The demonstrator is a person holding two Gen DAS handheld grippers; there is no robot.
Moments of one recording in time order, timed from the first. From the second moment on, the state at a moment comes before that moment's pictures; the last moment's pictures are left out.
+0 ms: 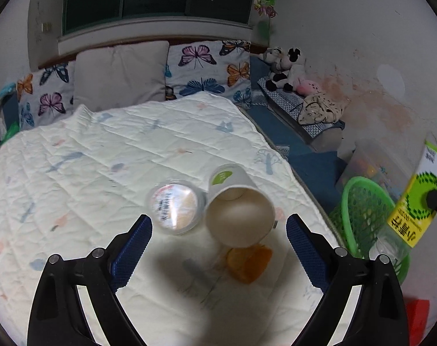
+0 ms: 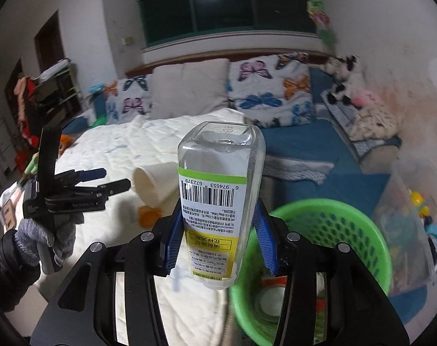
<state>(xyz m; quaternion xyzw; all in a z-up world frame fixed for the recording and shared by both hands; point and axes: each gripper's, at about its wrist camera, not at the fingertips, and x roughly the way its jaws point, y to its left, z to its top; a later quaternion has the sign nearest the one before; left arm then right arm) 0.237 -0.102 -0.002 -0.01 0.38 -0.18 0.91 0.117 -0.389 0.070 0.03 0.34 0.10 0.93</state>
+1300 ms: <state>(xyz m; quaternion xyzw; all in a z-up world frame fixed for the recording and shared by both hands) 0.278 -0.134 -0.034 -0.01 0.41 -0.19 0.89 0.122 -0.468 -0.028 0.06 0.44 -0.02 0.90</state>
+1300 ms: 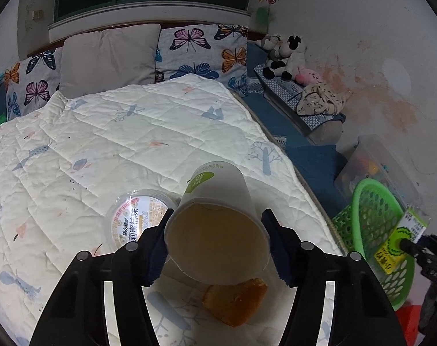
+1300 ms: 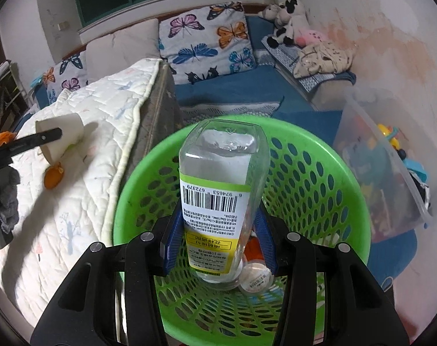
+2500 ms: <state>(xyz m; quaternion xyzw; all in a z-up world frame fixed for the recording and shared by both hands) 0.174 -0.280 -0.005 0.04 0.39 -0.37 0.84 0.050 -0.512 -0.002 0.11 0.39 -0.05 0.91</state>
